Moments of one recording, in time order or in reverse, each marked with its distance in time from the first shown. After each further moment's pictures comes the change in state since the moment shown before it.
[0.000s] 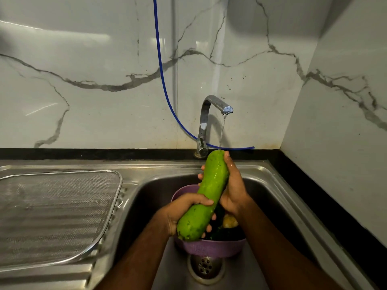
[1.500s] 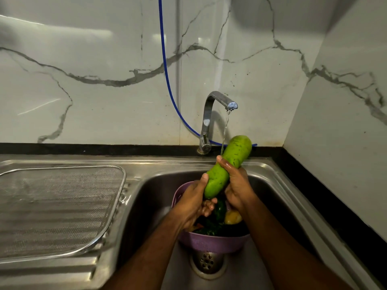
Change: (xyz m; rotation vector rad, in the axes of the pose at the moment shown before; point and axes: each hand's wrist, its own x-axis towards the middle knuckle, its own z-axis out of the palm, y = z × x) left_hand 0.036 -0.006 0.014 -0.100 0.339 0.375; right_hand 0.005 0.003 -0.004 -0.071 0.168 -0.171
